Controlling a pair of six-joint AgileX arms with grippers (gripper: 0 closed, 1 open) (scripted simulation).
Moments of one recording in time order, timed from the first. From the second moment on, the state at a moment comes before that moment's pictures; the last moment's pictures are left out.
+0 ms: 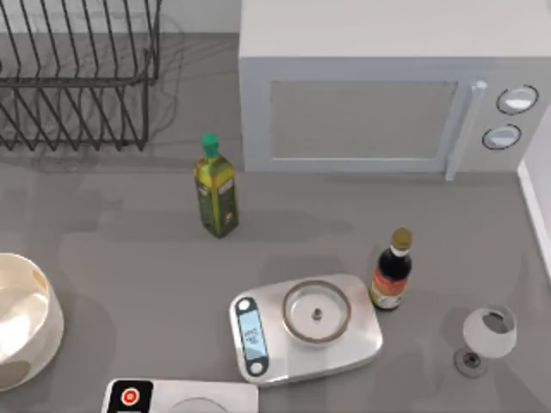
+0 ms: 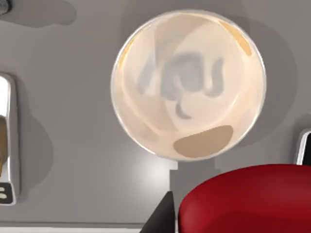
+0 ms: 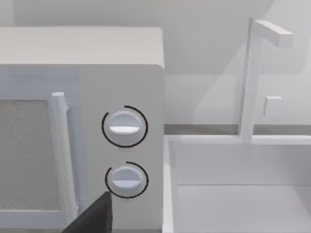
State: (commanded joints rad) left arm 0.00 1.51 1.72 -1.69 -0.02 0.02; right arm 0.00 0.00 0.00 0.00 0.00 0.00
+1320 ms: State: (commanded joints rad) left arm -0.81 1.69 1.48 -1.36 0.00 -0.79; right arm 0.00 0.00 0.00 0.00 0.00 0.00
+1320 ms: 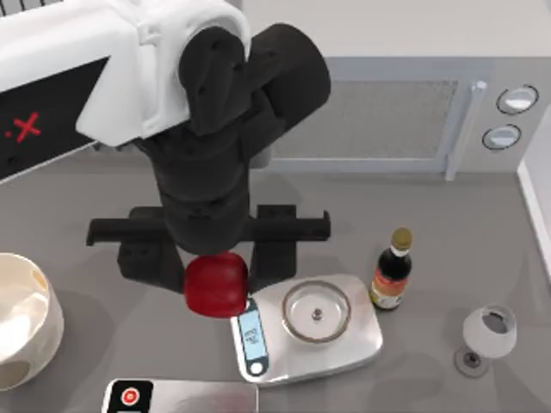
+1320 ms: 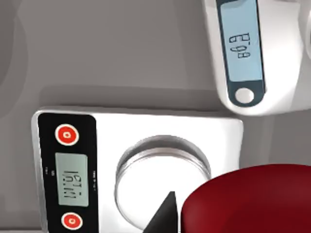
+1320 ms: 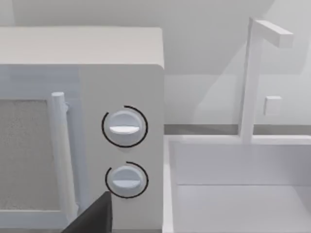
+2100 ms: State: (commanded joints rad) left arm -0.82 1.74 1.16 -0.98 0.01 -0.77; right arm 0.00 0.00 0.00 0.00 0.00 0.00
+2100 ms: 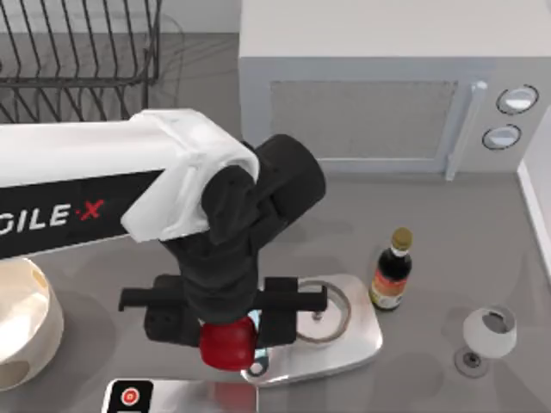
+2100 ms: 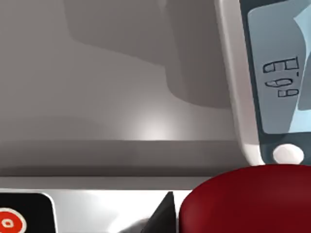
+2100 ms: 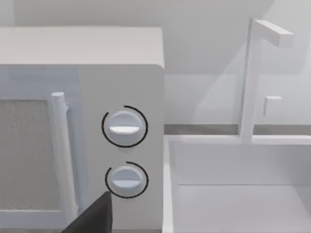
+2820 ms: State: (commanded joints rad) left arm -0.81 1.78 1.13 -0.92 0.00 -0.78; right arm 0.00 0.00 0.00 0.00 0.00 0.00
